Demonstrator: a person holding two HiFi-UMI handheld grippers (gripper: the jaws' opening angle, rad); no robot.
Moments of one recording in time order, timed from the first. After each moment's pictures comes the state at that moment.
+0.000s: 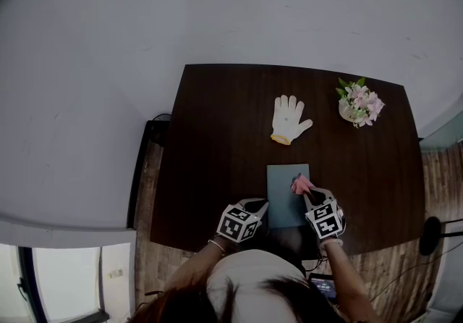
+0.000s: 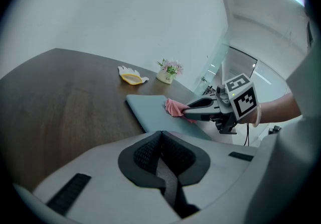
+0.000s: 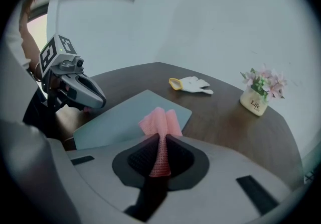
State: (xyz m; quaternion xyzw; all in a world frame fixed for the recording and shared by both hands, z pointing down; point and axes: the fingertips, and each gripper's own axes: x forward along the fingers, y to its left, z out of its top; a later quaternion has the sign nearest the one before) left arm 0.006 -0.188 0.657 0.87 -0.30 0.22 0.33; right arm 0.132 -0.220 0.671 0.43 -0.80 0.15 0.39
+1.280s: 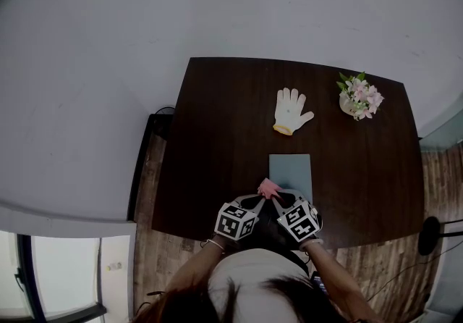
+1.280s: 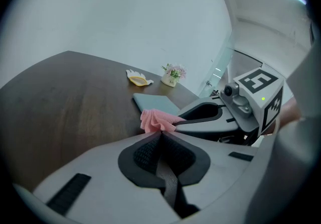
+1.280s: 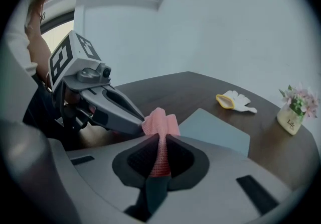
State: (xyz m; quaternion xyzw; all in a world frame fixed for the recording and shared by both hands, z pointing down) left arm -0.013 -0.158 0.649 0.86 -0.34 0.20 0.33; right arm 0.011 -0.167 0.653 0.32 -0.87 0.13 0.36
